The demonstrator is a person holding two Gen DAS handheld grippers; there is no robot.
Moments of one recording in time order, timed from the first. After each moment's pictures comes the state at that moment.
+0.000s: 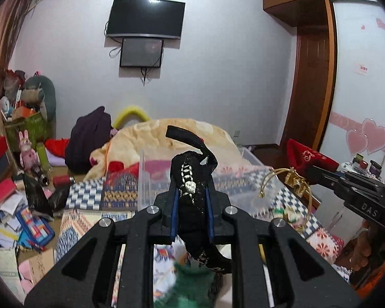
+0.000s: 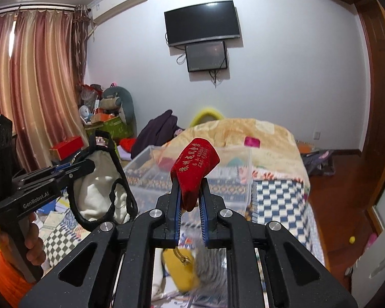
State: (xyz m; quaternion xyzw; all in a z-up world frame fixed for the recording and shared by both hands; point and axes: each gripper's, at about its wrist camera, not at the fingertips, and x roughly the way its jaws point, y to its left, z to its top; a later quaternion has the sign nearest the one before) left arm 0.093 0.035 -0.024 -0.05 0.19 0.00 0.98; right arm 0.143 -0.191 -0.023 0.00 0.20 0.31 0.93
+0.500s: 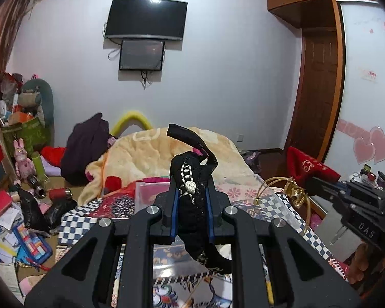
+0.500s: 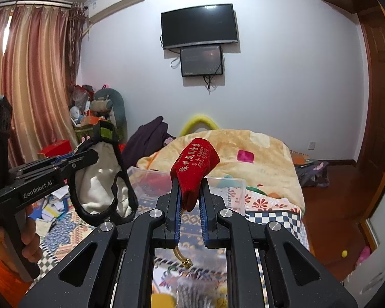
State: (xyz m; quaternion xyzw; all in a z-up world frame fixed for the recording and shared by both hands) left arm 0.169 0.049 -0.005 -0.06 0.20 0.00 0.98; right arm 0.193 -0.165 -0.014 -0.02 0.19 0.29 0.94
